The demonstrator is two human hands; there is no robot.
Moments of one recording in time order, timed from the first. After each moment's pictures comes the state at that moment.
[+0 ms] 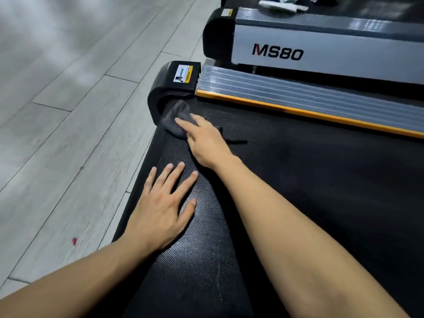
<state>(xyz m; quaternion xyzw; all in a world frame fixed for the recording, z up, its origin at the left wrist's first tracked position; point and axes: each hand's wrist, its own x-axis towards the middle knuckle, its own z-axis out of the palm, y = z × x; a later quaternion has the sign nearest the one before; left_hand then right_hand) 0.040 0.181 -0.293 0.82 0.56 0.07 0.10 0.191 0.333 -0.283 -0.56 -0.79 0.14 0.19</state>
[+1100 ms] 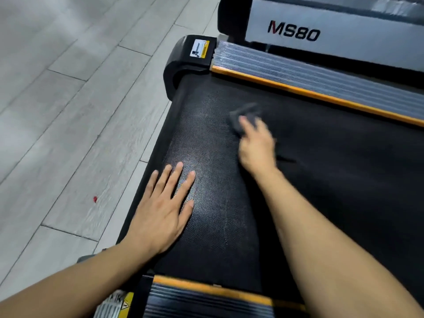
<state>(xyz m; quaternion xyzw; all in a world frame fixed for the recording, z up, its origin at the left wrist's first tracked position) 0.018 0.088 -0.290 0.80 0.59 0.03 0.08 0.260 0.244 -0.294 -0.71 -0.66 0.08 0.22</state>
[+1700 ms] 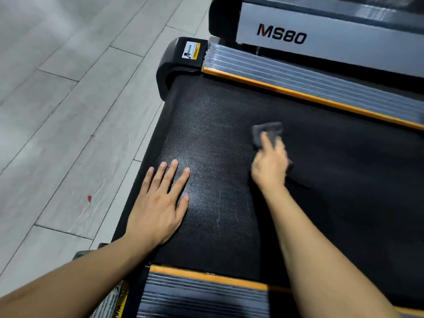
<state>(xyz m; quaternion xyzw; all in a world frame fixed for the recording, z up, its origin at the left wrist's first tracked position) 0.025 0.085 -0.288 0.80 0.60 0.03 0.07 0.296 0.186 -0.284 -0.78 -0.58 0.06 0.22</state>
